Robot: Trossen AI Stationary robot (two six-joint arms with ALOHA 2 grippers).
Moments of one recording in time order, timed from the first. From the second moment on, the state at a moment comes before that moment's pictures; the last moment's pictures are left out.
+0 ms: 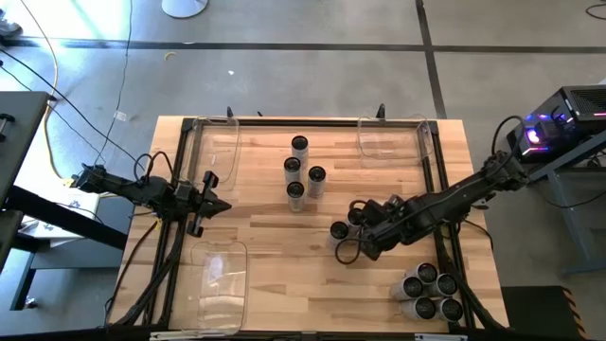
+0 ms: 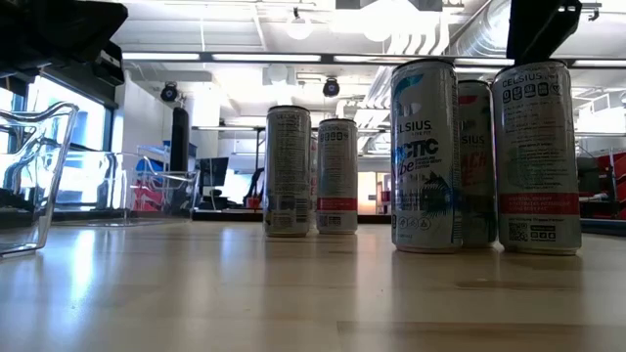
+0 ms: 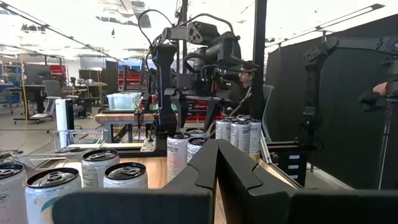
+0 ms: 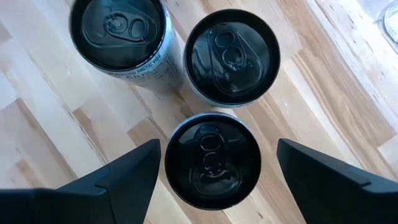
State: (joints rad) left arm -0.29 0.07 0.01 0.28 -0.14 0.03; right arm 0.47 1.49 1.32 -1.22 0.28 1.05
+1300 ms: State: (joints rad) left arm -0.29 0.07 0.01 0.31 -0.14 0.01; right arm 0.19 1.36 1.48 -1.57 0.37 0.96
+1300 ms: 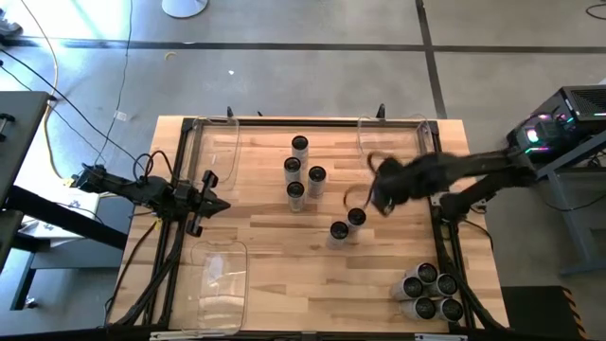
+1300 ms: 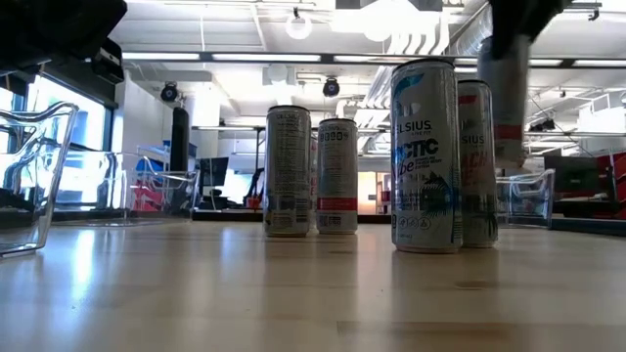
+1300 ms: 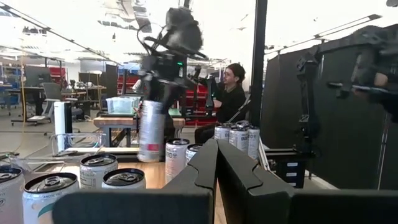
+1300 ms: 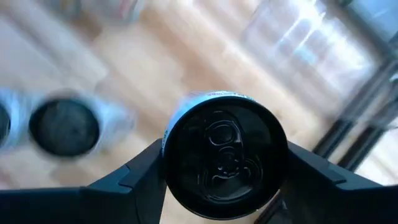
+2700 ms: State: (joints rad) left arm -0.29 0.07 0.01 0.36 -0.20 0.01; right arm -0.82 1.73 1.48 -1.00 0.16 0.09
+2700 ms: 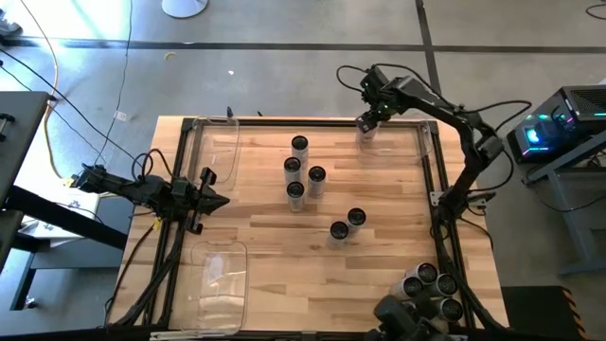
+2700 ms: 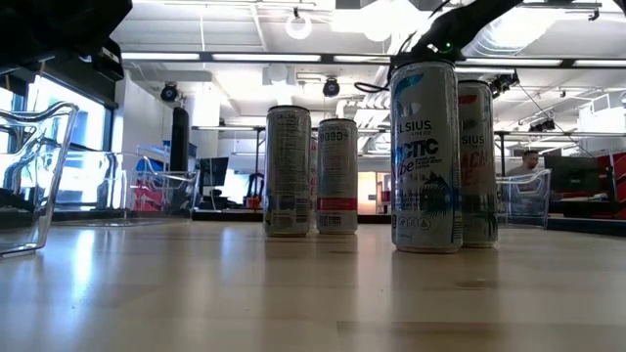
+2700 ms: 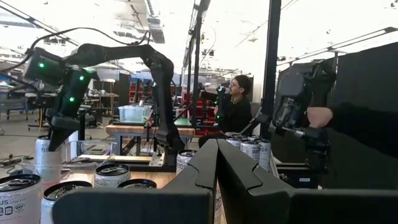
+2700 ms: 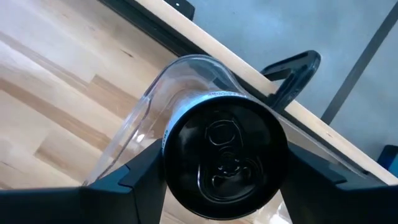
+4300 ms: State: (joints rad) left arm -0.29 0.07 0.01 0.34 -0.21 -0.01; right arm 0.35 1.06 0.72 -0.29 0.37 0.26
